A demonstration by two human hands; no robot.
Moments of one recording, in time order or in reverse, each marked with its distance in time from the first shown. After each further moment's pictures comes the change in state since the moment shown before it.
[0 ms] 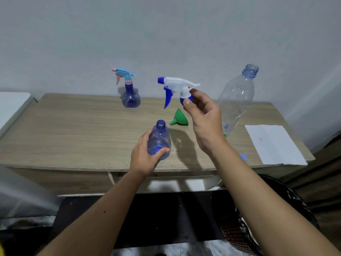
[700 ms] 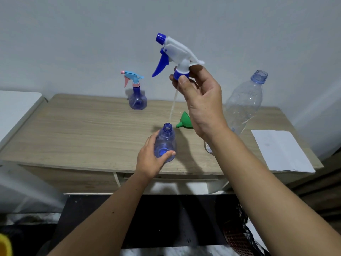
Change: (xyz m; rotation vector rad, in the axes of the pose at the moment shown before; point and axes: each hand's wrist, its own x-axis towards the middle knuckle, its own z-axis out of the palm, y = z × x) left_hand 0.001 -0.002 0.001 0.019 0.008 0.019; right_hand 0.016 -0.050 0.044 0.132 -0.161 -0.129
